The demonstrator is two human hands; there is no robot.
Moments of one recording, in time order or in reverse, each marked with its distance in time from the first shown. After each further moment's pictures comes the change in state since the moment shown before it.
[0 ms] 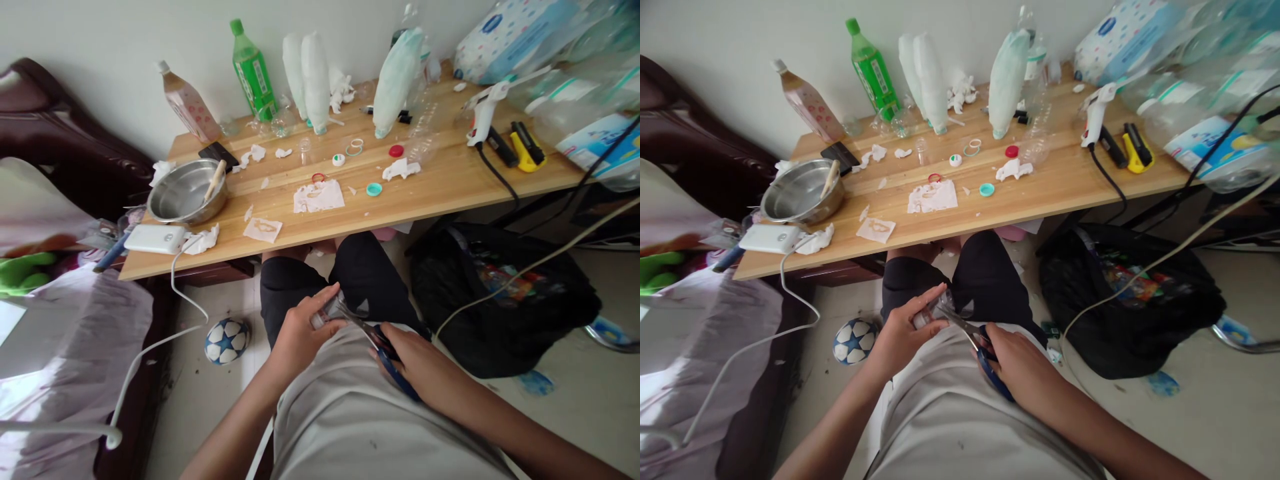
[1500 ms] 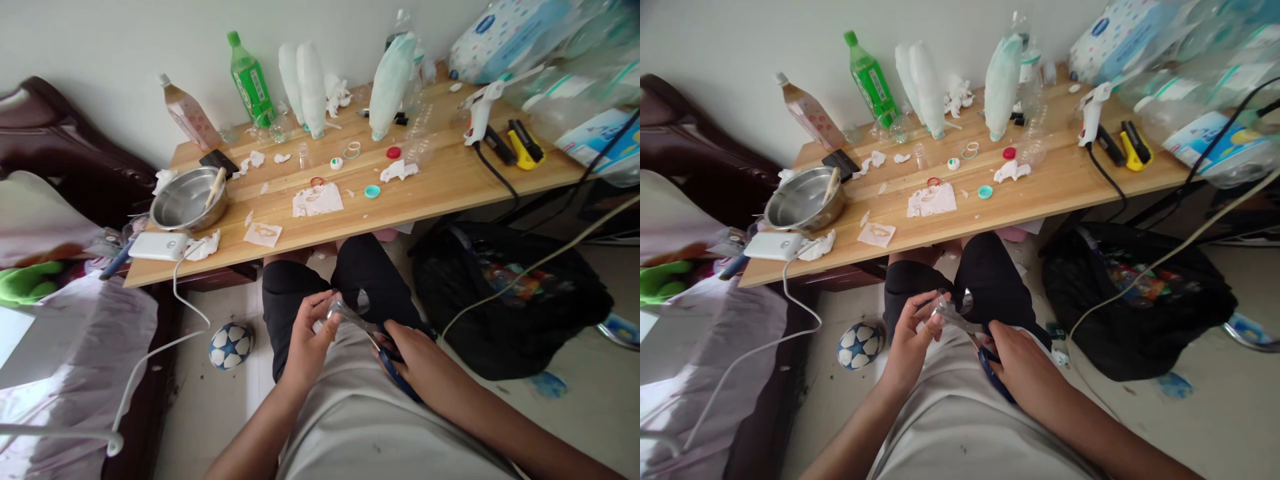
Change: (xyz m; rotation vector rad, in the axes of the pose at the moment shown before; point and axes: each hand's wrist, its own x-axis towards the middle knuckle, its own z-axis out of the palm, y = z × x) left_hand -0.006 -0.014 0.032 -0.563 0.197 -0.100; right_hand 0.004 0.008 0.009 -0.071 0.067 0.017
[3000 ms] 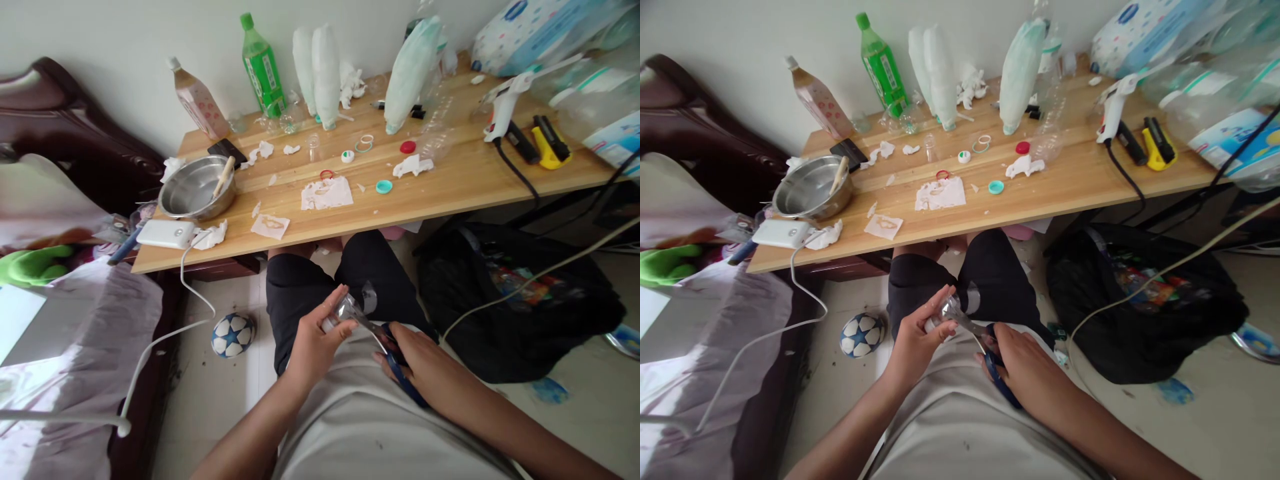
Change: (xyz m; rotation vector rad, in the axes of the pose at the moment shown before) left_hand -0.006 0.013 0.002 0.192 -0.039 -0.039; right_hand -0.006 -0.001 -0.001 0.037 0.003 -0.064
